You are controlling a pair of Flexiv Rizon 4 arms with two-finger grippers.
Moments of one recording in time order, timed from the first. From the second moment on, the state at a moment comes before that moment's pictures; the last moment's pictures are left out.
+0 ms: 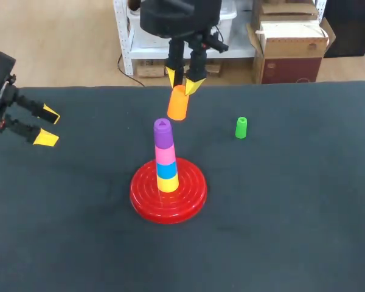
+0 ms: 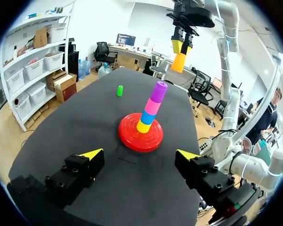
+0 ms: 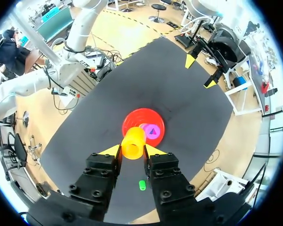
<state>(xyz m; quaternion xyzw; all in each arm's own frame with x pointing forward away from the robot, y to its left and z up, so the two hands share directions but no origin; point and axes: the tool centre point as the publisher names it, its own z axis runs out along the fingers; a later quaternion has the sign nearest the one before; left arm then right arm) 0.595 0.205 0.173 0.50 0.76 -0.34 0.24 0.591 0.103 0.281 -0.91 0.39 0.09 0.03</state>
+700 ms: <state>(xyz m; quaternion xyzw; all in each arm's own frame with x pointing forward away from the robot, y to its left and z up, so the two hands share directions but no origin) 0.595 0.205 0.173 0.50 0.76 -0.34 0.24 0.589 0.096 0.276 -0.92 0.38 0.08 0.01</state>
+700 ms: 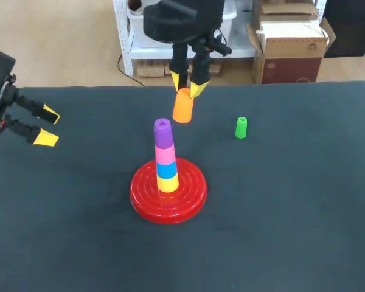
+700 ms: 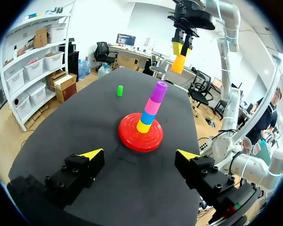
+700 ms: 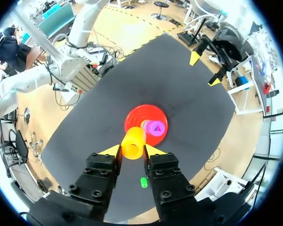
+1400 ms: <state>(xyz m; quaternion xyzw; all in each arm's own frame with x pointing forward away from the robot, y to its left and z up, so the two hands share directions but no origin) 0.595 0.205 0.173 0.50 0.76 -0.34 0.24 0.607 0.136 0.267 -0.94 0.34 0.02 -0.06</state>
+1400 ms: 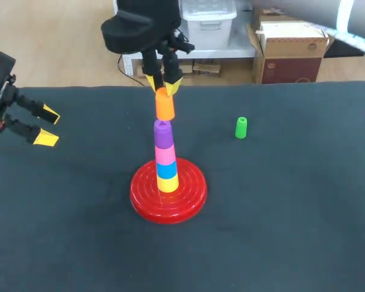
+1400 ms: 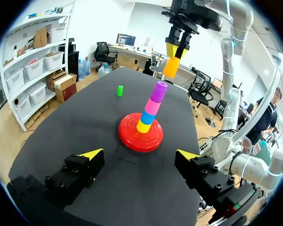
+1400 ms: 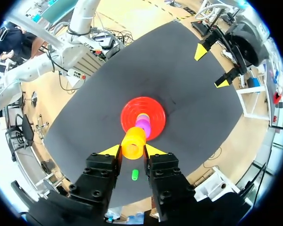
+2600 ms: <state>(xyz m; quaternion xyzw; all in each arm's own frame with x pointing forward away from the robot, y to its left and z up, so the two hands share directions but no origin) 0.595 0.205 0.173 0.50 0.76 -0.34 0.24 0.616 0.144 0.243 -0.92 0.37 0.03 -0.07</state>
